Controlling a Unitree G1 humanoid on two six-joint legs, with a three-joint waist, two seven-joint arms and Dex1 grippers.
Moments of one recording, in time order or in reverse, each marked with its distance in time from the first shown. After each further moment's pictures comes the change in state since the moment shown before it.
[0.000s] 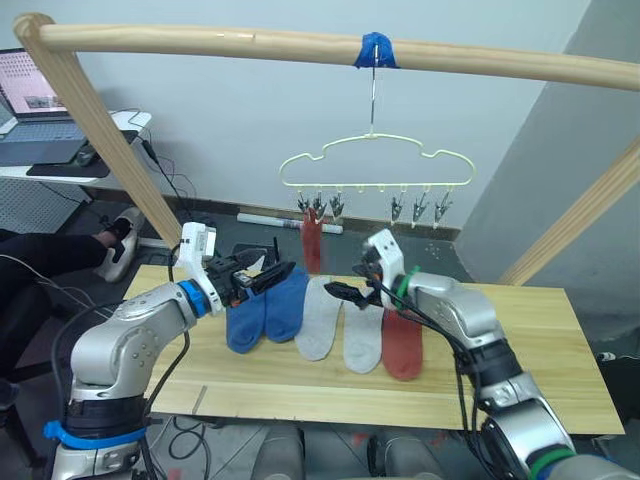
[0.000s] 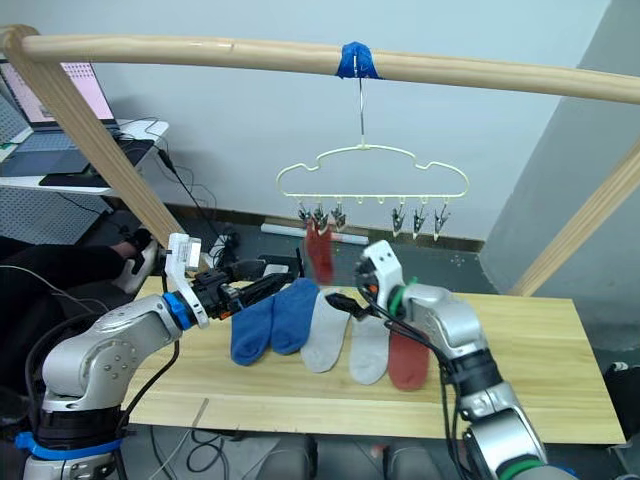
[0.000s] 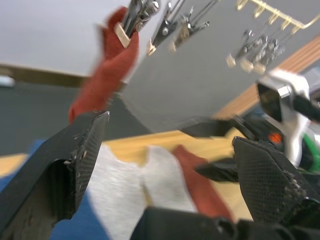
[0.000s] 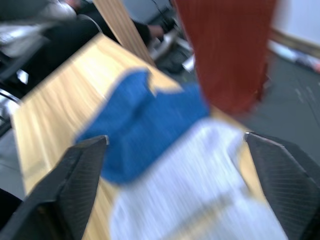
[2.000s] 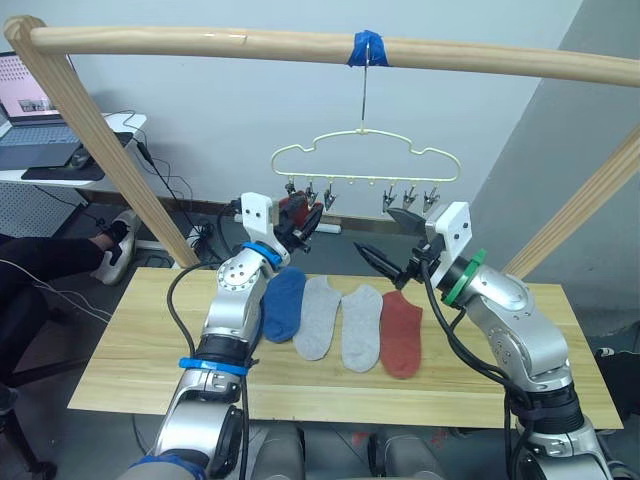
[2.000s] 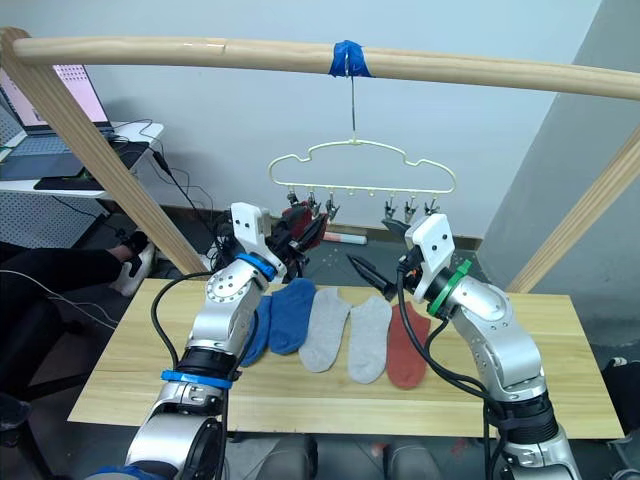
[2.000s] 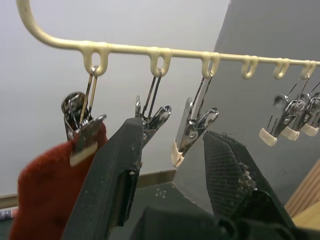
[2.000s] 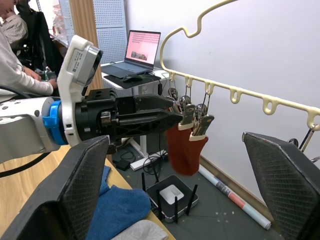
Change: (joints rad) left arm -0.359 -0.372 -0.149 0.679 0.496 -0.860 0.156; right arm 0.159 -0.112 -0.106 -0.475 0.040 -0.324 -0.043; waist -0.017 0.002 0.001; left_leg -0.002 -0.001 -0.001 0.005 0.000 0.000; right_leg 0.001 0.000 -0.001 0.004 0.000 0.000
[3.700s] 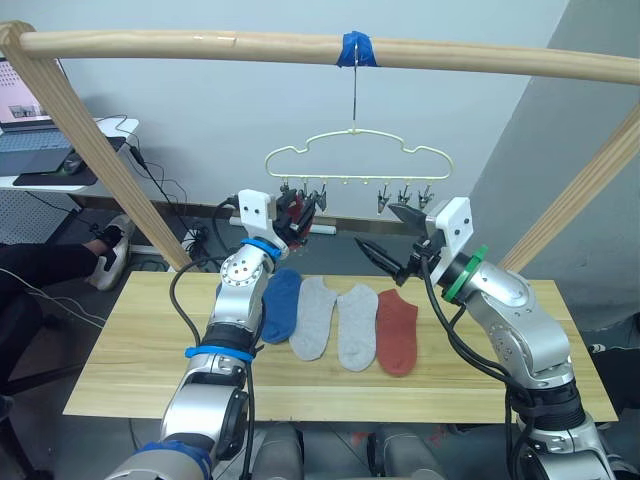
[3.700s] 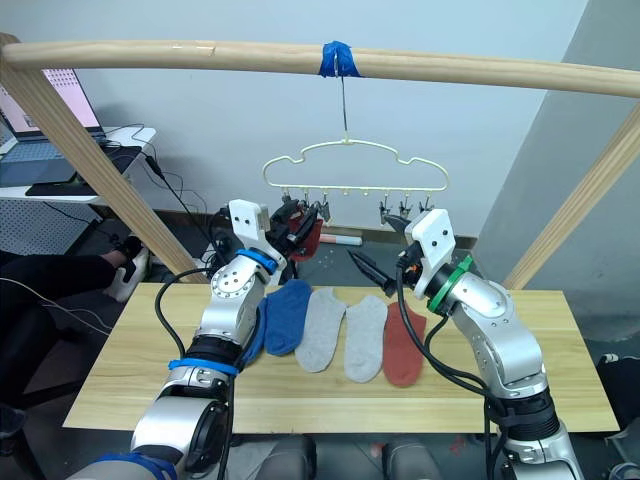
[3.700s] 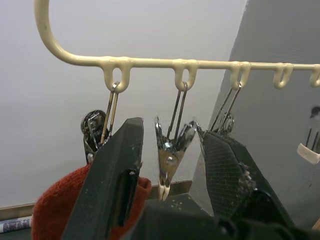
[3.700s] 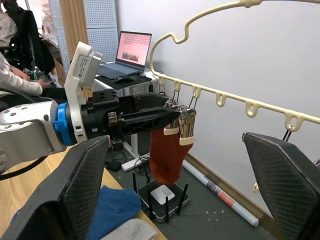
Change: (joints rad) left arm -0.061 -0.009 0.028 0.175 0.041 -0.142 0.057; right arm -0.010 -0.007 0.002 -0.004 0.000 0.011 -0.024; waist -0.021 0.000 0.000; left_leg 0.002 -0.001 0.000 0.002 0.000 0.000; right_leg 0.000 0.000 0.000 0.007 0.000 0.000
